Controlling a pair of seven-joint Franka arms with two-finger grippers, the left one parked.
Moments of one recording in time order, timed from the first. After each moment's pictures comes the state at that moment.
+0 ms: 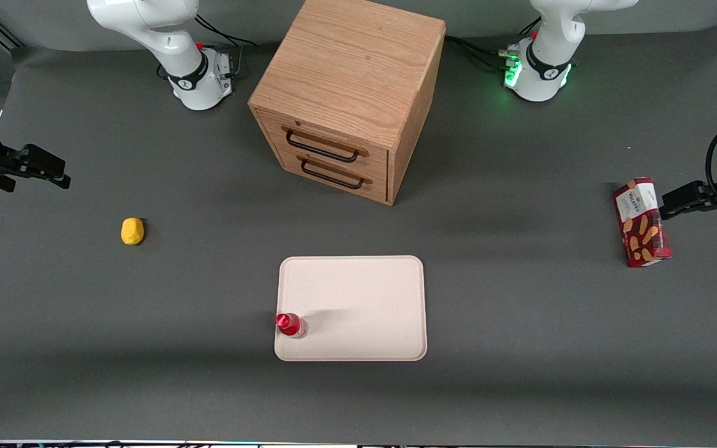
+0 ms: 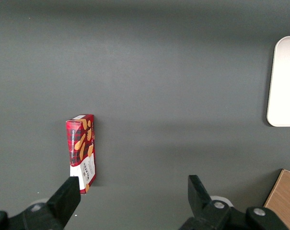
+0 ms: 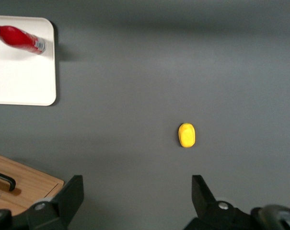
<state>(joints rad) 0.10 0.02 -0.12 -1.53 -0.01 1.54 -0.03</state>
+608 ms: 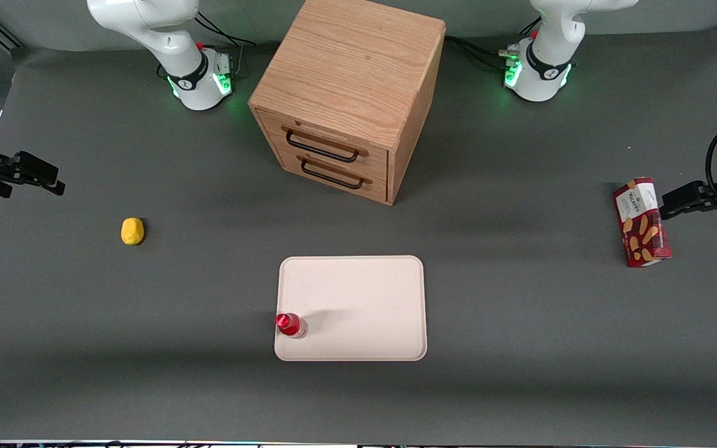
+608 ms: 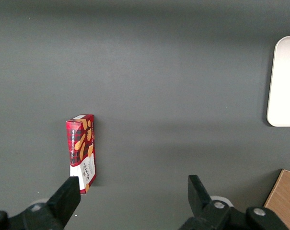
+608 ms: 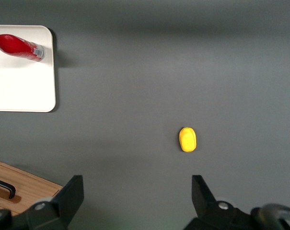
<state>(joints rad) 0.10 0.02 -0.13 -1.55 0.01 1.57 -0.04</state>
